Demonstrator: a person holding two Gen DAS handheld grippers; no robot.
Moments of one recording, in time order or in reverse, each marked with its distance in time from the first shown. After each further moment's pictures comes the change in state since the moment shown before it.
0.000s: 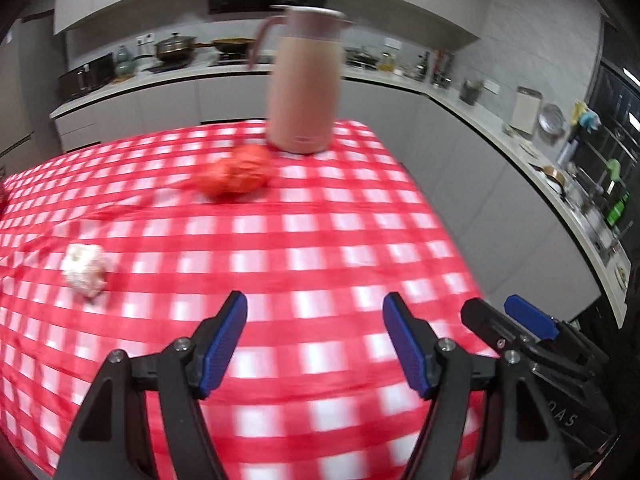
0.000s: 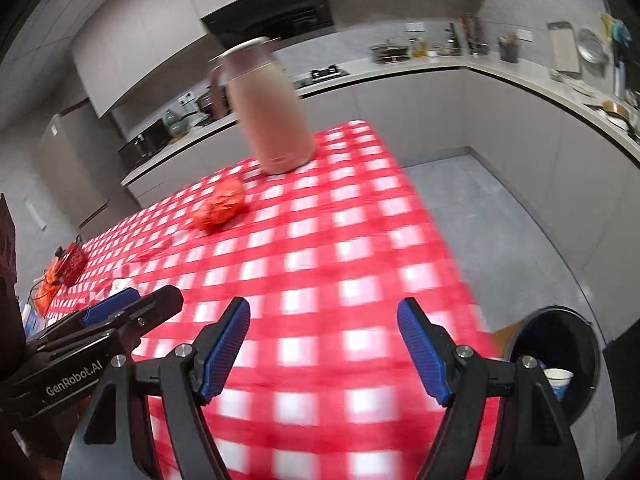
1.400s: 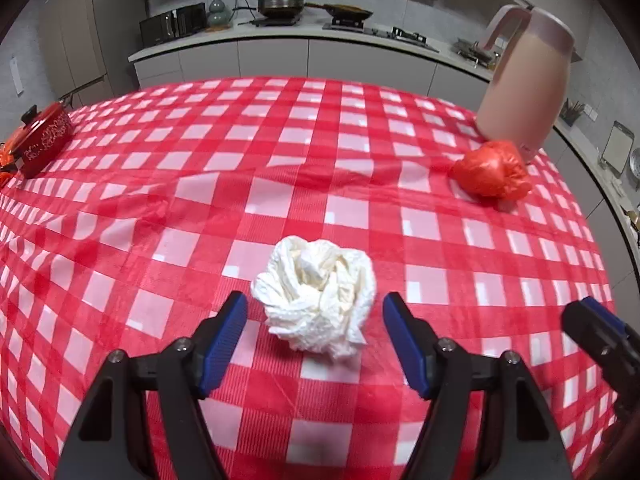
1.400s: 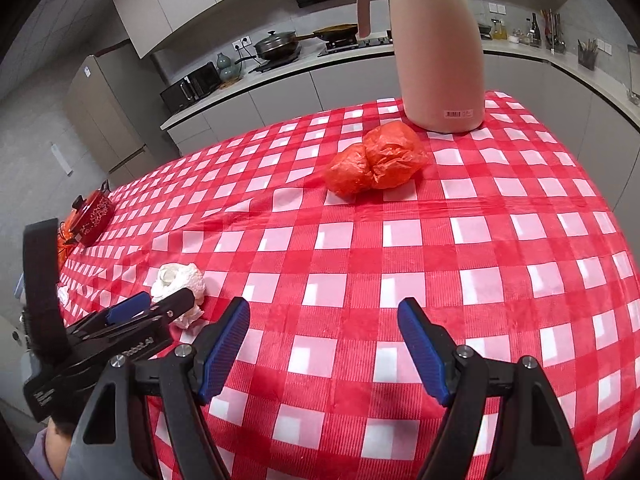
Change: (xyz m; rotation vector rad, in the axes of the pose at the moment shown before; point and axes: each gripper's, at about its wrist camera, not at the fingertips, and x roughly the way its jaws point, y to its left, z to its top) left arm 0.079 0.230 0.014 -0.169 0.102 0.224; right arm 0.141 0.187 0.006 -0.127 0.147 0.120
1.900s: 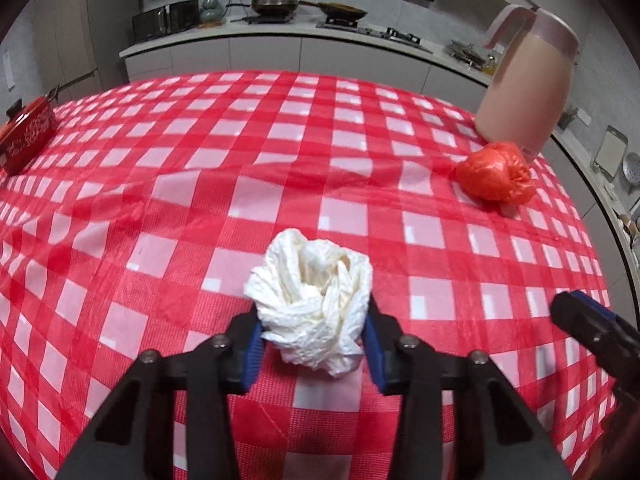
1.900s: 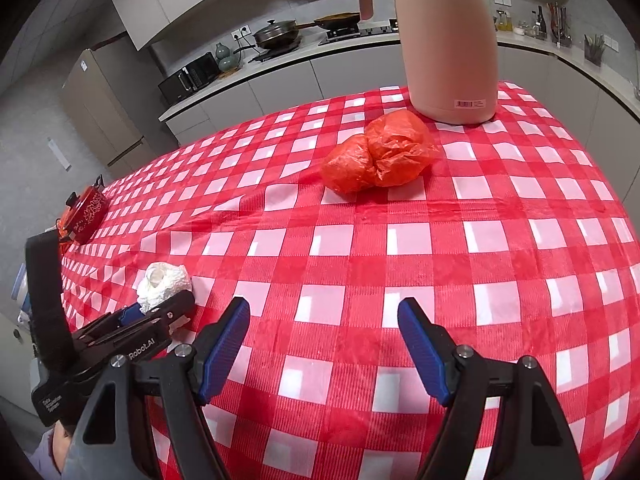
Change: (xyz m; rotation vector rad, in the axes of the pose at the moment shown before) left arm 0.011 0.001 0.006 -0.007 -0.020 -0.052; right arm 0.027 -0.003 0.013 -0.005 0.041 0.007
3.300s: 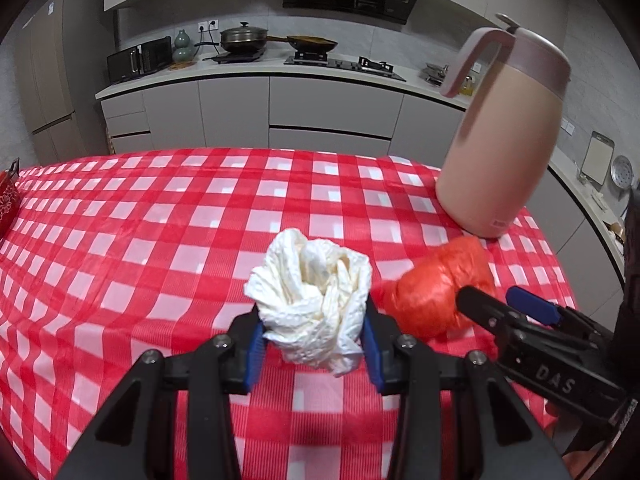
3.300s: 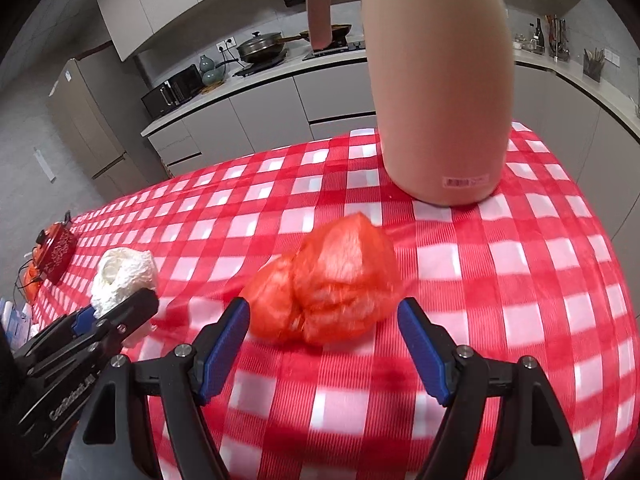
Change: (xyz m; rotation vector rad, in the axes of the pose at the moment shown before) left arm 0.021 -0.077 0.083 0.045 -0.109 -0.025; right arm 0.062 -0.051 0.109 -0.005 -0.039 -0.049
